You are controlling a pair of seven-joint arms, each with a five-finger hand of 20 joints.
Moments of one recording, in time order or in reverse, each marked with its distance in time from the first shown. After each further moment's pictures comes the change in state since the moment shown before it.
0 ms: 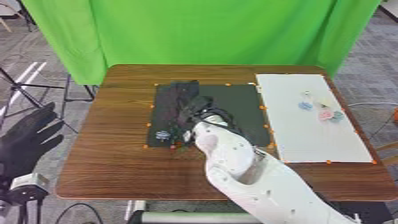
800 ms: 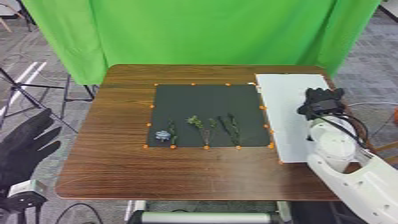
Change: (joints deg) left arm 1.7 -1.8 -0.1 -0.3 0.3 0.1 1.0; right arm -11.6 27.0 20.6 10.1 -1.8 -1.6 13.5
